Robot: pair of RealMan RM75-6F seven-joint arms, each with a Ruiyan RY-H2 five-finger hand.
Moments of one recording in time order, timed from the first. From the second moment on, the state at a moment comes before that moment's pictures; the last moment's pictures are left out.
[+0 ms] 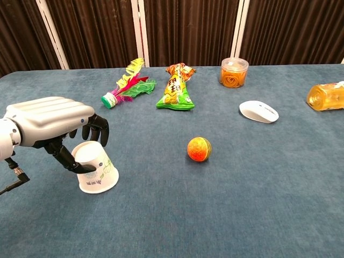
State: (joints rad) left arm -0.63 -1.47 -0.09 -1.85 1.04 1.07 0.83; right arm 0.08 -1.11 0.07 -1.67 -1.38 1.40 -0.09
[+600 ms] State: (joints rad) left arm -0.75 -1.52 -0.20 -1.89 1.05 1.09 0.84; right arm 0.08 -1.11 0.08 -1.67 -1.37 1.39 -0.08
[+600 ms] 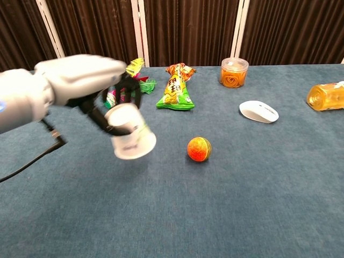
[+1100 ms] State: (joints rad) left arm -0.97 -1.77 -0.29 -1.66 0.95 1.06 0.94; right arm 0.08 -1.10 0.08 -1.68 -1.36 1.37 -0.04
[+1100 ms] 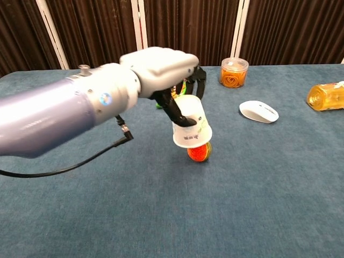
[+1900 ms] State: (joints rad) left arm -1.04 -1.86 -0.26 -1.62 0.81 1.14 1.03; right arm 0.08 -1.09 0.08 -1.68 -1.35 1.38 -0.03
